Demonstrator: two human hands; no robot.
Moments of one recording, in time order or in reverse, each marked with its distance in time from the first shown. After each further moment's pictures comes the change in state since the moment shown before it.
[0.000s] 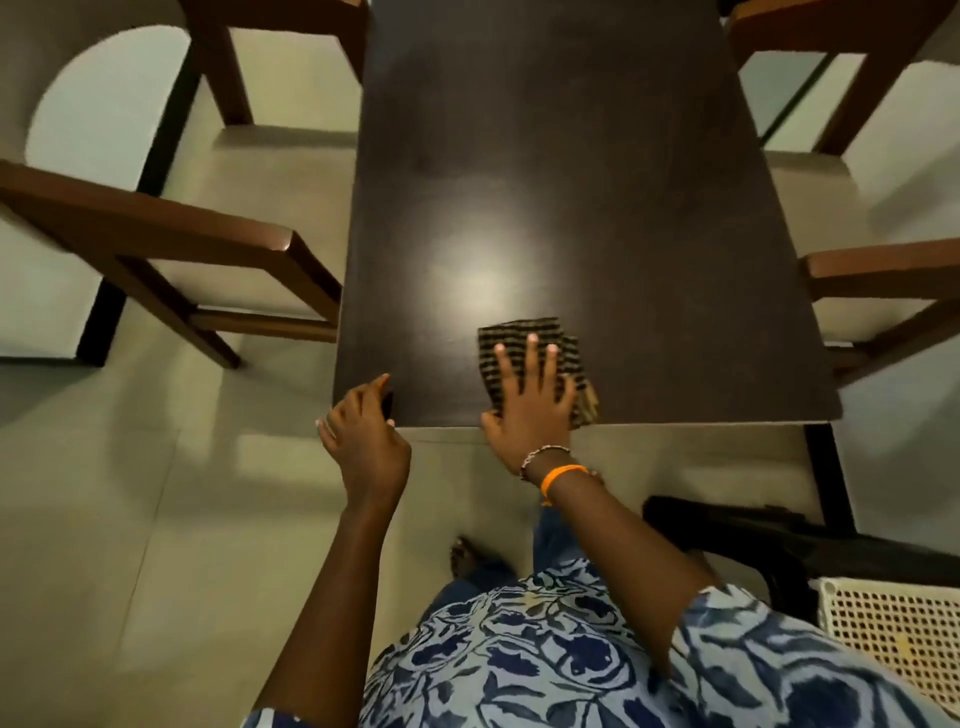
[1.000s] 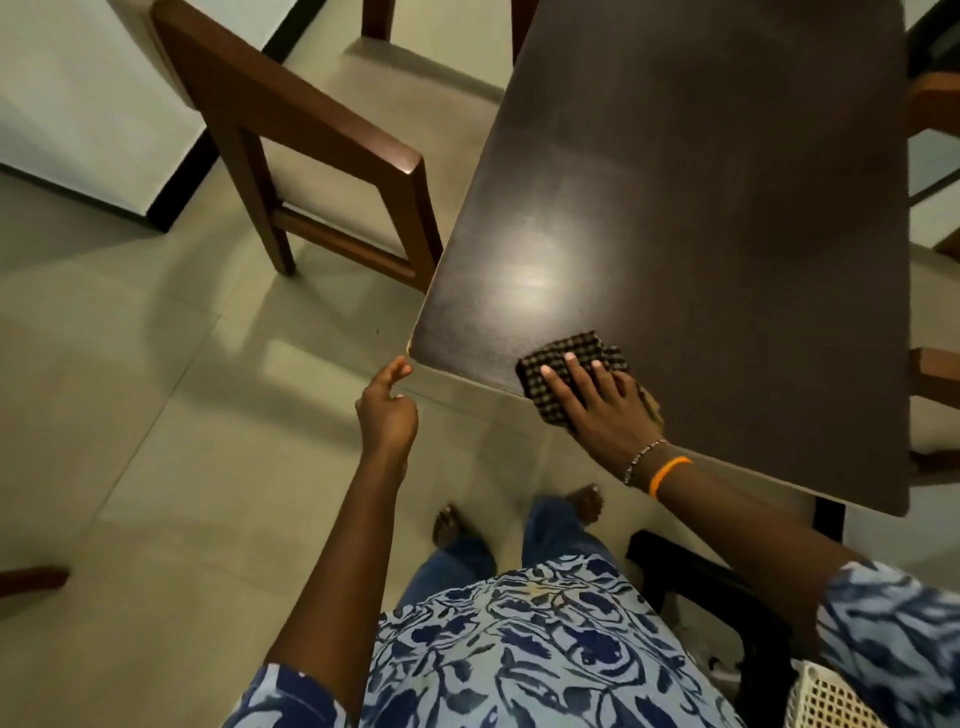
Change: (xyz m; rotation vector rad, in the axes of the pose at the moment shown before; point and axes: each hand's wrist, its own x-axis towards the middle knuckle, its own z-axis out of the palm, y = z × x) left_hand -0.010 -0.055 -0.007 -0.824 -0.011 -0.591; right_hand 0.005 0.025 -0.019 -0.732 0.059 -0.735
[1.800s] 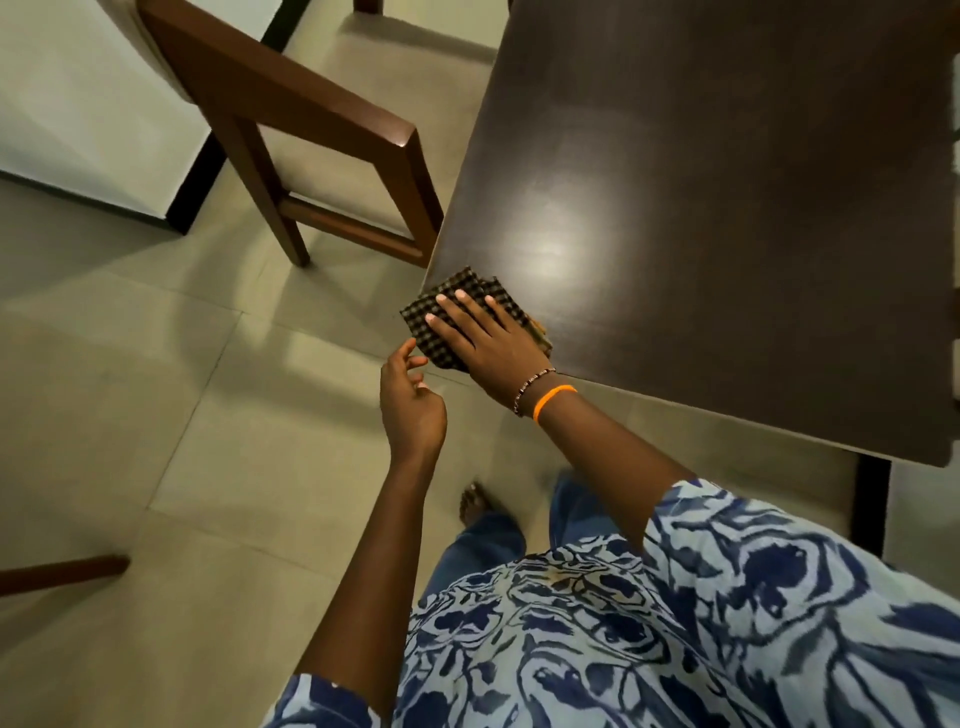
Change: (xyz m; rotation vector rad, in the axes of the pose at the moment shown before) left_hand -0.035 0.000 0.011 0.155 0.054 0.208; right_hand 0.088 -0.072 -0.017 0.349 0.107 -0.166
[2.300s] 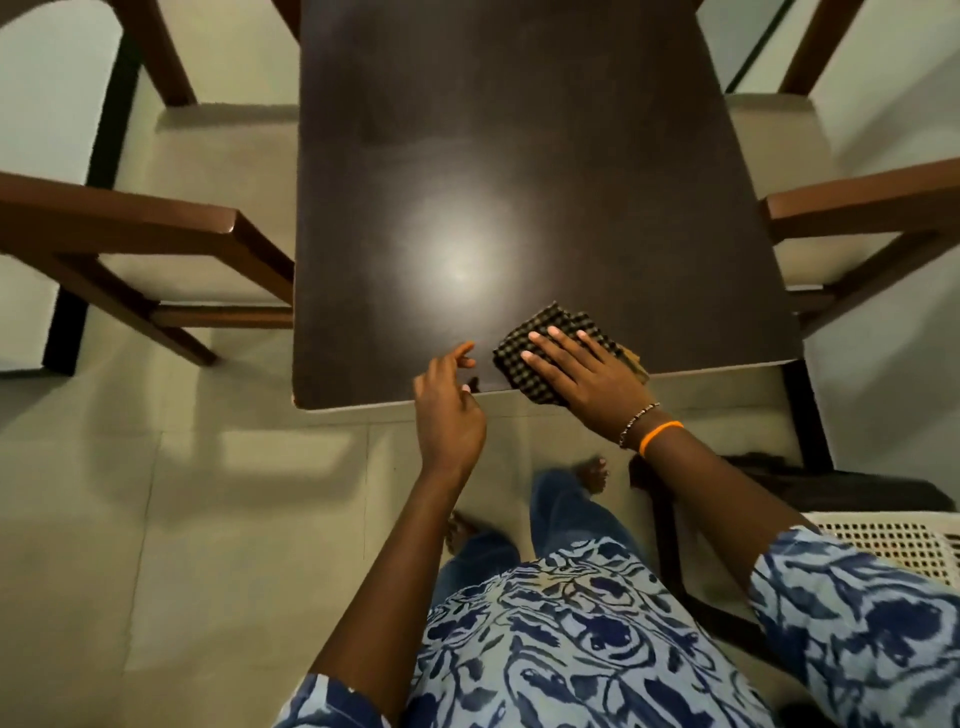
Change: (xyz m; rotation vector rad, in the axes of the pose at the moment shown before) left_hand -0.051 0.057 0.100 0.260 -0.363 0.533; right_hand -0.199 0.105 0.007 -0.123 0.148 0.321
